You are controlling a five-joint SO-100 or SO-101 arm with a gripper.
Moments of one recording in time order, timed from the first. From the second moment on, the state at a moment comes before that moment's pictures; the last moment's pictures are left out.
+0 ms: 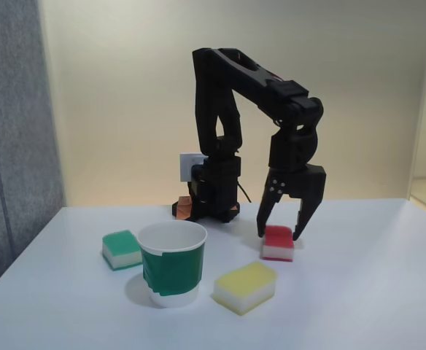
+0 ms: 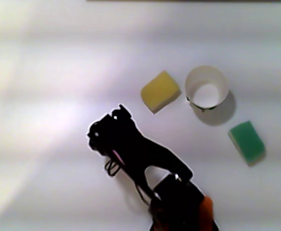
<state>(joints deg) -35.9 99.5 128.3 61.2 -43.1</state>
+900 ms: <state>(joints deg) -36.7 97.1 128.7 55.0 -37.6</state>
